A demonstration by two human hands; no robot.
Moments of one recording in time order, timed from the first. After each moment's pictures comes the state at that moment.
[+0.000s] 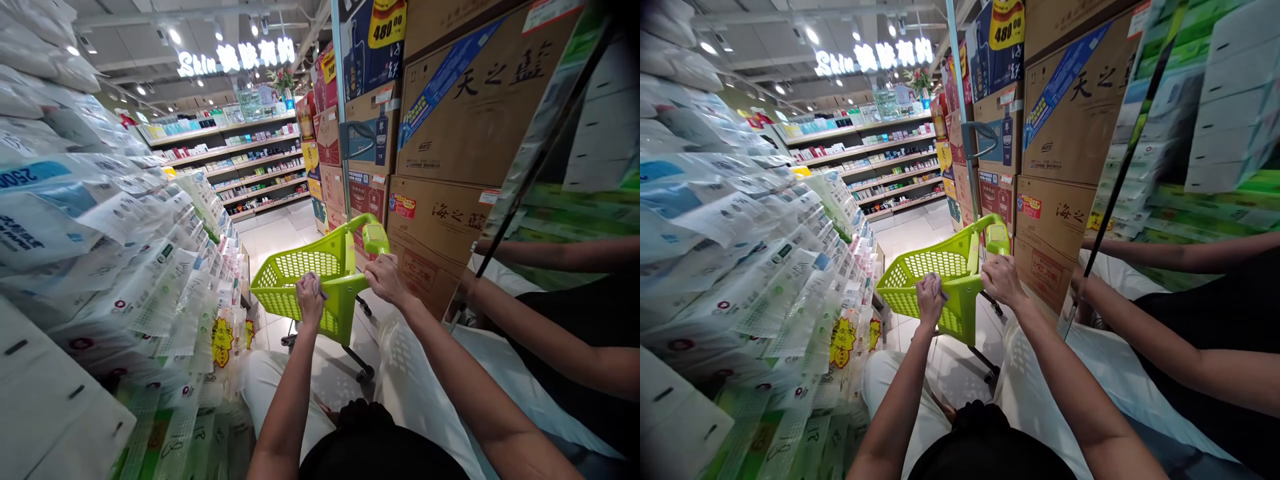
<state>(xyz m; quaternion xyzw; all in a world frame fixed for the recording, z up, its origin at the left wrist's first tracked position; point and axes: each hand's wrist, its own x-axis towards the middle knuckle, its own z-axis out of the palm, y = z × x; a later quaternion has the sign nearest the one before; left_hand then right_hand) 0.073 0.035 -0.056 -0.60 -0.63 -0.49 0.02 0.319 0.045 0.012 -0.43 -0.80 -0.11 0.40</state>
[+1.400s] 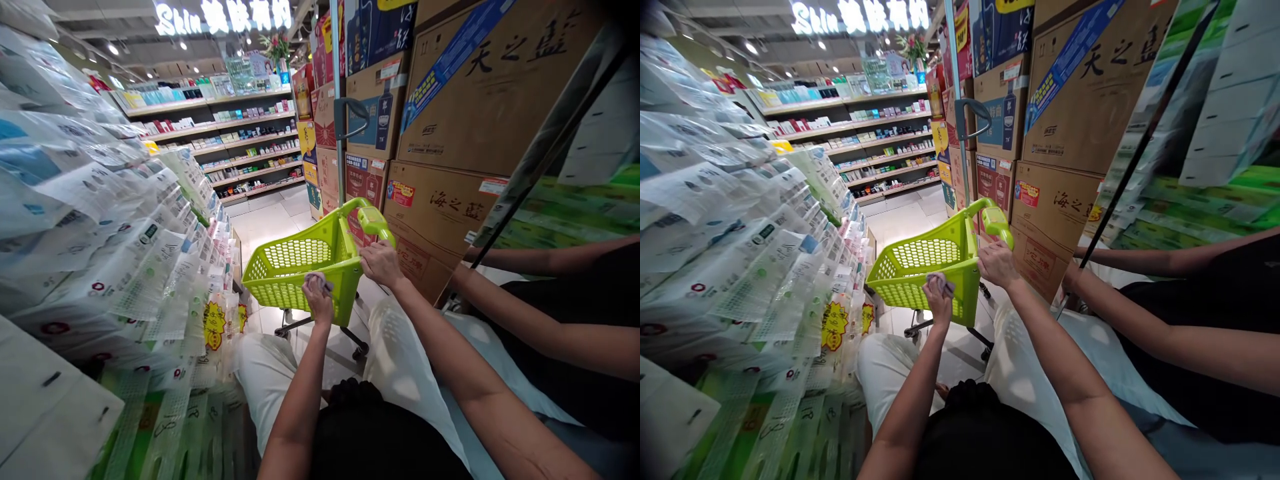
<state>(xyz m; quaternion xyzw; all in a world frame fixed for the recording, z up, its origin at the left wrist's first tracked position) 0.125 0.015 -0.109 -0.52 -0.67 -0.53 -0.03 0.326 0.065 0.006 -0.43 -0.83 -0.21 0.29</state>
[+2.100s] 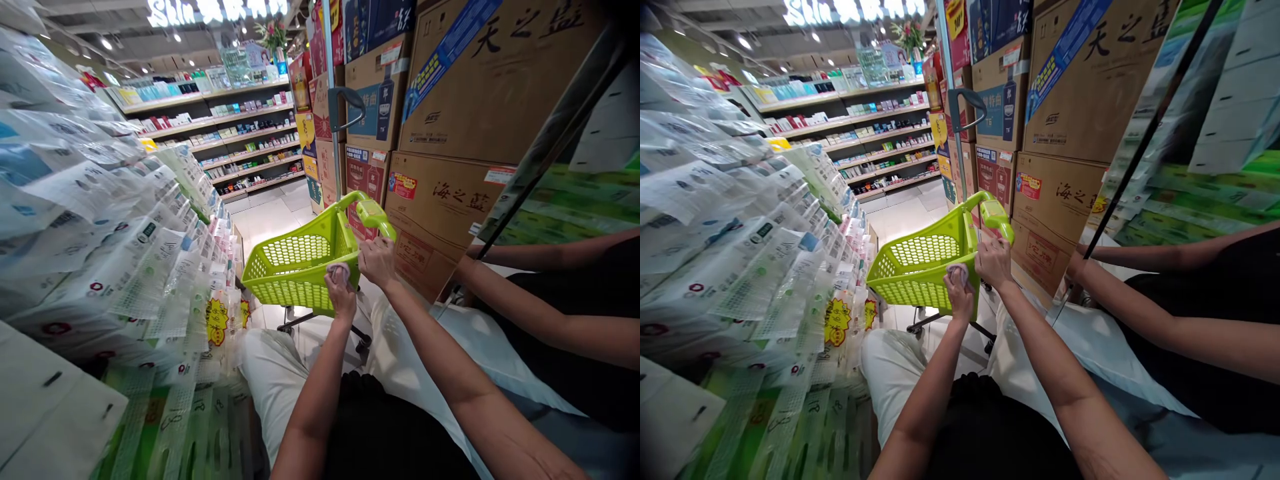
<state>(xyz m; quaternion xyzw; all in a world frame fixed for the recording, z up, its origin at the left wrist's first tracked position) 0.174 0.011 -0.103 -0.59 -0.63 -0.50 -0.04 0.302 0.056 -0.010 -0.52 -0.76 -0.18 0.35</state>
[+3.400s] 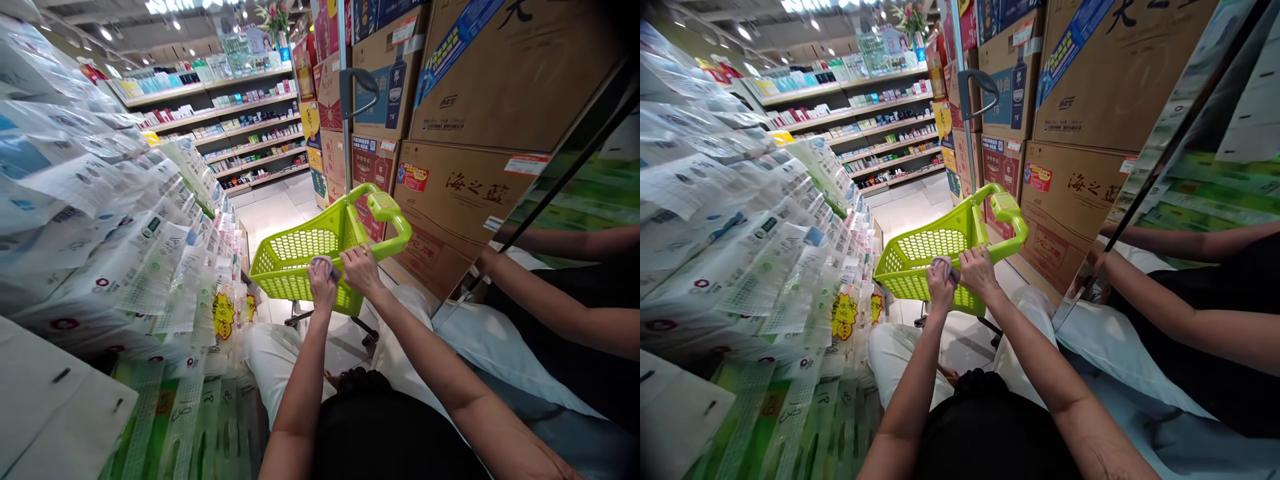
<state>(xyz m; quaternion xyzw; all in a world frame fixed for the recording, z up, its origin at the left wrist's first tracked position) 0.089 0.015 -0.078 -0.59 -0.67 -0.45 -0.04 0.252 0.034 -0.022 -0.47 -0.82 -0.15 0.27</state>
